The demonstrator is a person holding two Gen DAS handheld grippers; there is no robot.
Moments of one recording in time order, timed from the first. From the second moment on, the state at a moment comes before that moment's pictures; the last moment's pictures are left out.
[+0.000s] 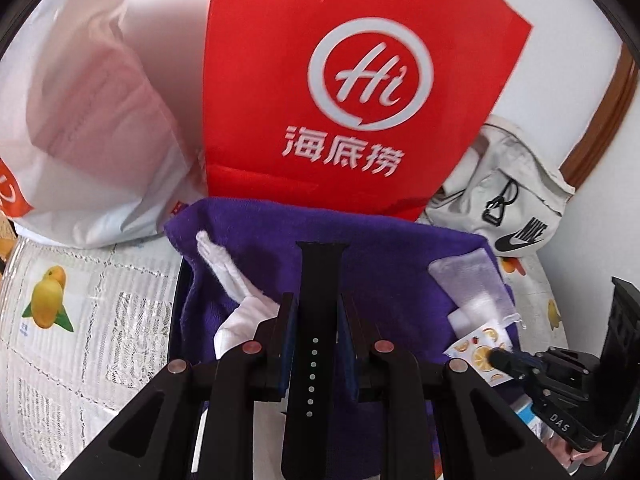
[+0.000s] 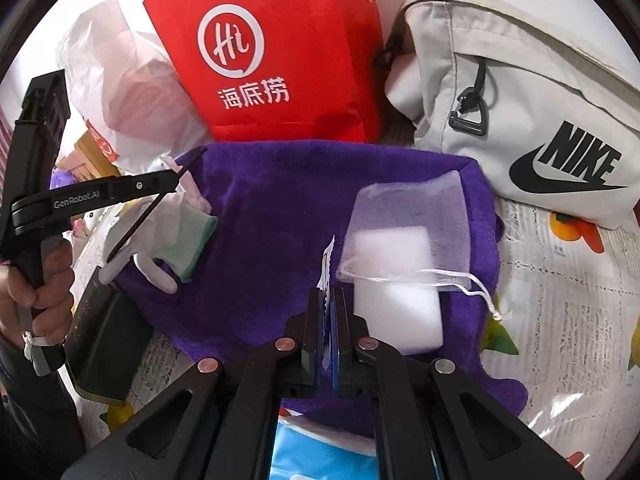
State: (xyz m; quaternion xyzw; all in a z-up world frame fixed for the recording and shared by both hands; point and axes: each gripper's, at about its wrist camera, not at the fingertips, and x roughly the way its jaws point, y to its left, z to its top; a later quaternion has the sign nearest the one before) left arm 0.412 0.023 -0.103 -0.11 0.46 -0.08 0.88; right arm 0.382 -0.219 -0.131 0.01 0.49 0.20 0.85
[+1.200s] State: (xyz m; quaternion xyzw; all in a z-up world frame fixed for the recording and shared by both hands) left arm 0.286 0.063 -0.048 -0.12 0.44 -0.05 0.89; right arm 0.210 -0.195 -0.068 -0.01 0.43 0.22 0.88
